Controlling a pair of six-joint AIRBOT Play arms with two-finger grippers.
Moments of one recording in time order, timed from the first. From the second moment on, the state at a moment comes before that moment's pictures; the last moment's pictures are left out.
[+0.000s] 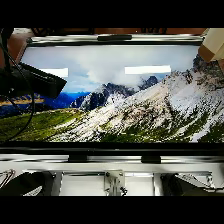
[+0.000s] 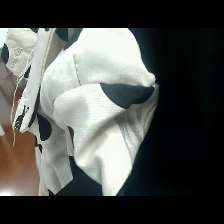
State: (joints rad) left arm -0.58 -0.95 1.49 1.70 -1.22 -1.66; right arm -1.38 -1.26 1.76 -1.93 0.60 1.99
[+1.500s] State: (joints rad) left arm -0.58 -0.95 1.49 1.65 -1.35 -1.75; right arm -1.37 -1.32 1.77 -1.71 0.50 1.80
